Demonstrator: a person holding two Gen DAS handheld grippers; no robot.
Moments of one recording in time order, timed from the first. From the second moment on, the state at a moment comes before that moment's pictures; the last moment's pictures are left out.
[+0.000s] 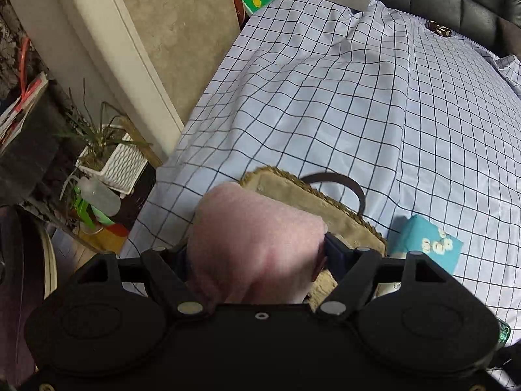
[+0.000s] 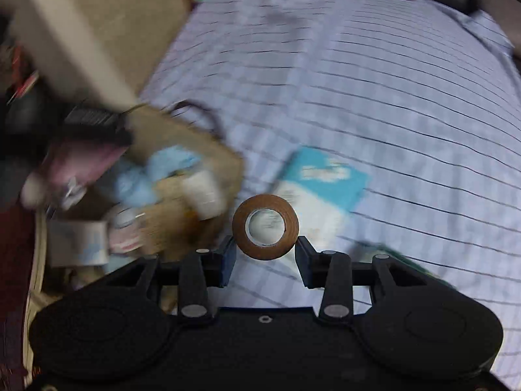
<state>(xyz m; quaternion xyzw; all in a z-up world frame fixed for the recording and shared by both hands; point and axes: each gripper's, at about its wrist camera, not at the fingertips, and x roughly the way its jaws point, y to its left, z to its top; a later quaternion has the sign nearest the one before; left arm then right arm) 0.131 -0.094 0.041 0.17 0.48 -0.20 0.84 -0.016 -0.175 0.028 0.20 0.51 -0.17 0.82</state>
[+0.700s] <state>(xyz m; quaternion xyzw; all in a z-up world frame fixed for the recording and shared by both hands) 0.154 -0.079 0.035 0.16 0.49 -0.20 0.83 0.032 -0.111 0.014 0.16 0.50 -0.09 0.84</state>
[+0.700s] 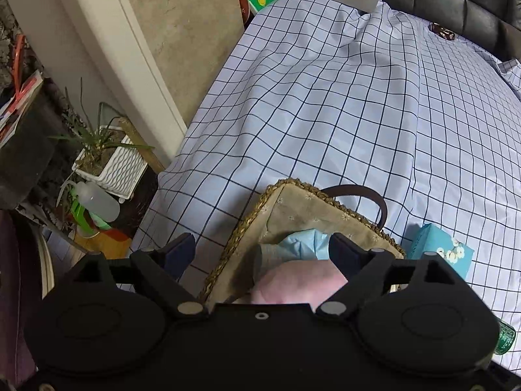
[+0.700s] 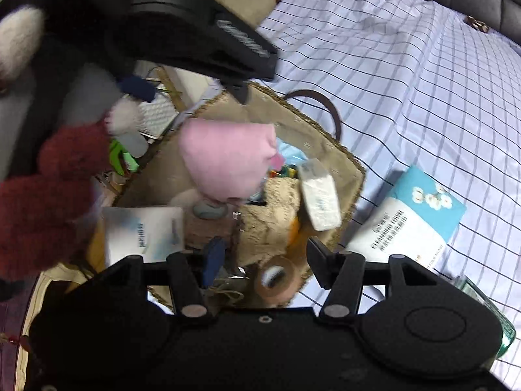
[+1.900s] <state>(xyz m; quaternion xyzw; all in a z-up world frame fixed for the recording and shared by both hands) 0.027 -0.068 0.042 0.19 0.42 -0.18 0.87 -0.065 -0.158 0.012 0.12 0.52 -0.16 0.83</state>
